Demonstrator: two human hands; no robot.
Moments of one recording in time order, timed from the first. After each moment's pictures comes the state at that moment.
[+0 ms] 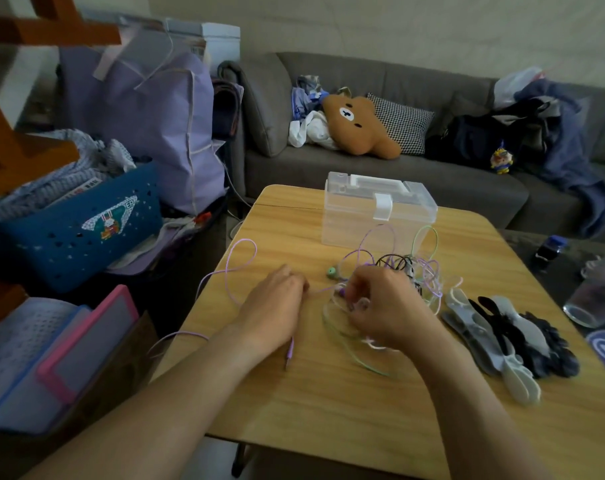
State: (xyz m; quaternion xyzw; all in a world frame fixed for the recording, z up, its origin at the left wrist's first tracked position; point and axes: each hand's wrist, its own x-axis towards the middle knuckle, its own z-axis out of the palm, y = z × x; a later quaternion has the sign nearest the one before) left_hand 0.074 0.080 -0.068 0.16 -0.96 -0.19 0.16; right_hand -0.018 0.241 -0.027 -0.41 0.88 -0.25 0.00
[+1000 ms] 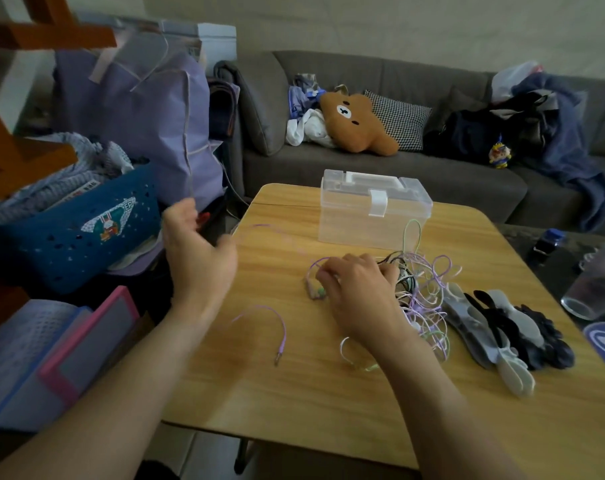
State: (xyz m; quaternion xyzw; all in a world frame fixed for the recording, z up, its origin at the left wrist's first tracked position) left_hand 0.107 0.035 -0.019 0.35 -0.69 -0.42 0.47; right_hand 0.006 0.215 -0.031 -0.38 0.89 -0.22 -0.11
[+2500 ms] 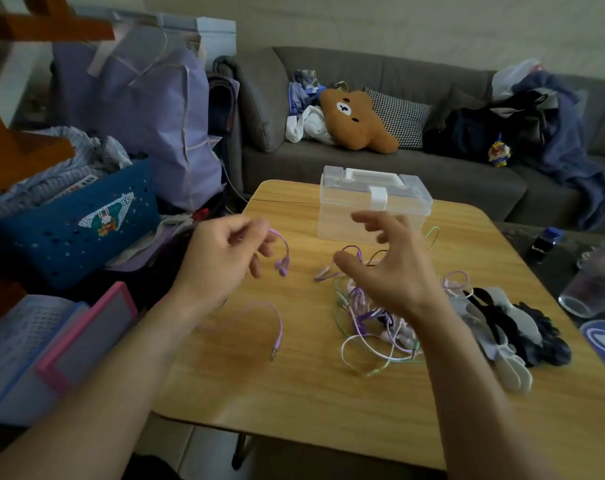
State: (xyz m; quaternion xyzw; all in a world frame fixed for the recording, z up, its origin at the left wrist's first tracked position) left_hand 0.117 0.059 -0.001 0.17 -0.77 -0.50 0.34; right_hand -0.007 0.245 0.012 -0.35 0.83 -0.43 -0.04
